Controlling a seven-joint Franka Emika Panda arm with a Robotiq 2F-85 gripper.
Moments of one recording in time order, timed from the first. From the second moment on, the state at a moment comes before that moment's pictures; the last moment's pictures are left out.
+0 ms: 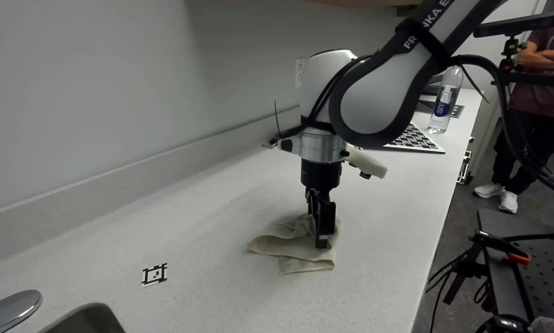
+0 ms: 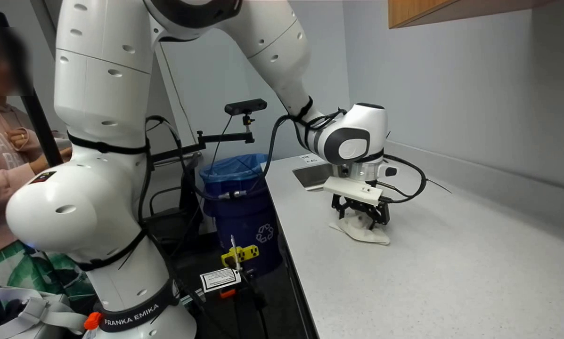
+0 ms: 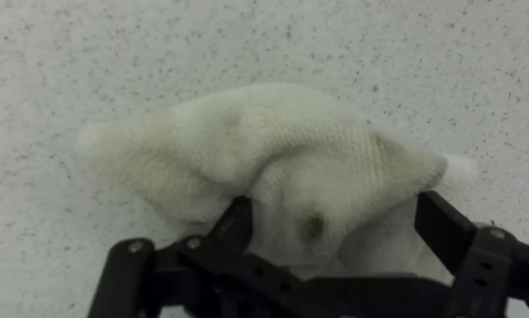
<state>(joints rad) -0.09 0.41 0.25 -2.20 0.09 2.55 -0.54</state>
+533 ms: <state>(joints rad) -0.03 0.29 0.25 -2.23 0.09 2.48 -0.46</state>
